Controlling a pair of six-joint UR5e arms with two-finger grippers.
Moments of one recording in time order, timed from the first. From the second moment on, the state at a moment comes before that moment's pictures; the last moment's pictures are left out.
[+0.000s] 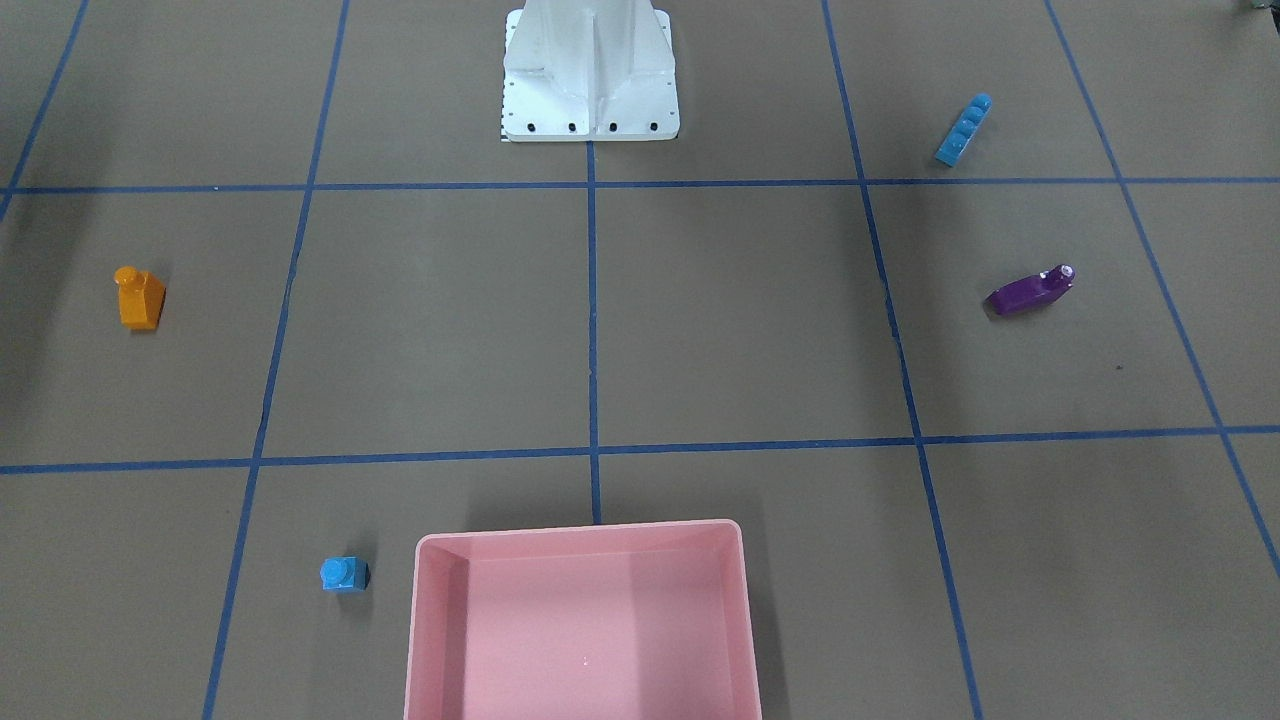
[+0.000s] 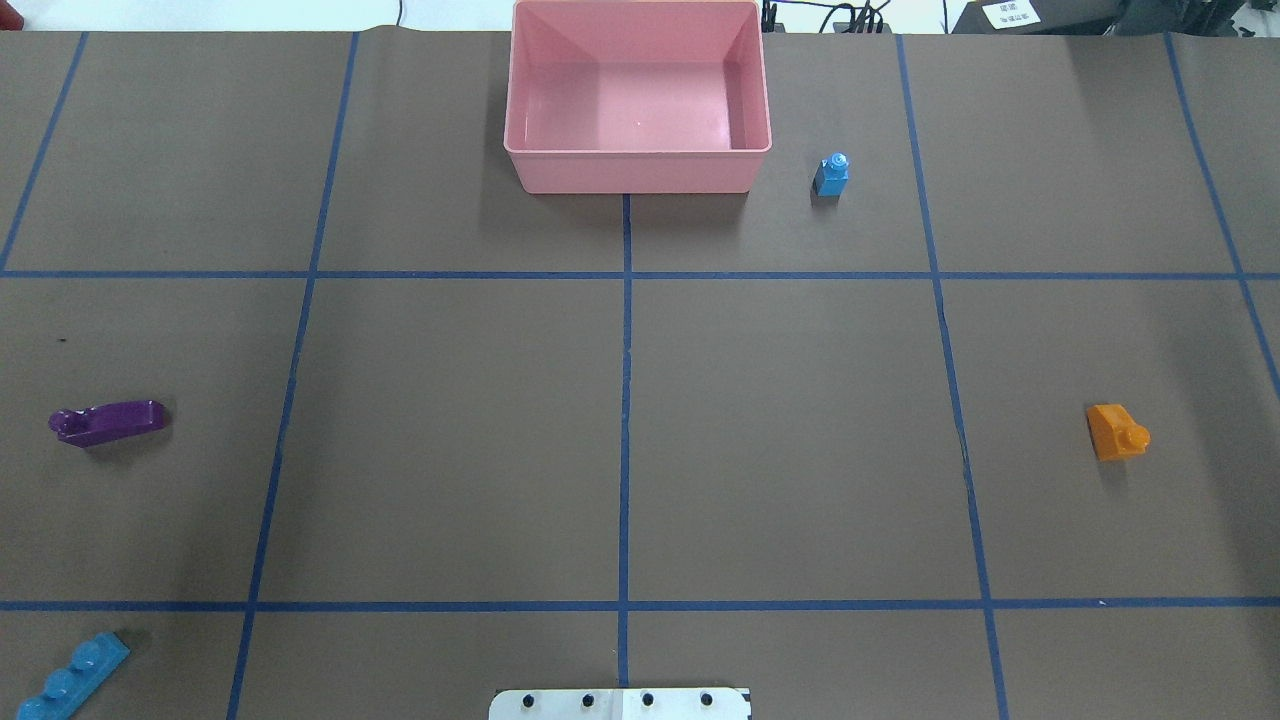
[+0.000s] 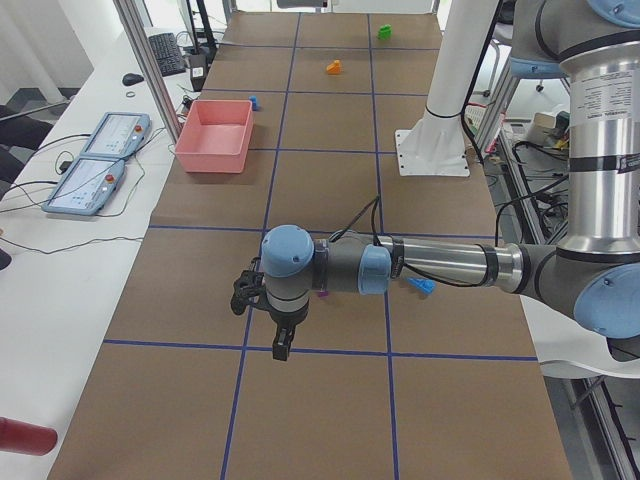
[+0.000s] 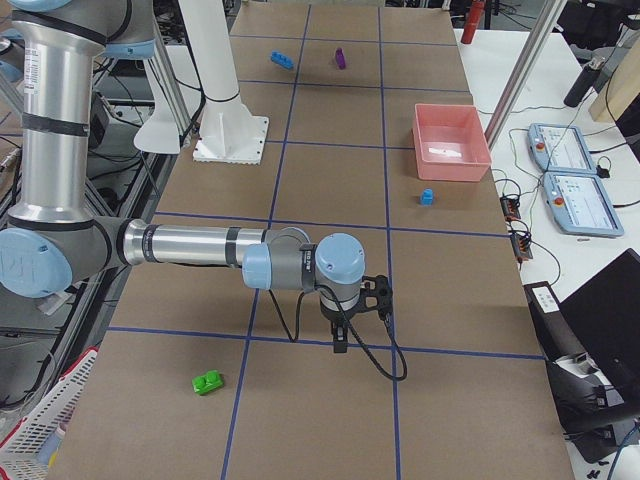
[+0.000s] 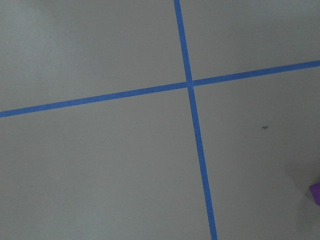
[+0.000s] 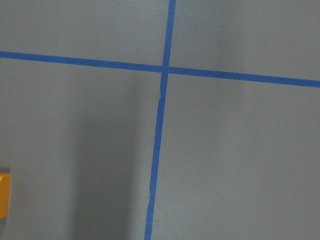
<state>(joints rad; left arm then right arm) -1.62 -1.47 -1.75 -1.55 -2.32 0.15 1.60 -1.71 1.72 -1.55 2.36 -0.08</state>
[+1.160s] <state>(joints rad) -1.56 -1.47 -1.85 -1.56 -2.33 0.15 1.46 -1.65 1.87 -1.49 2.38 0.05</state>
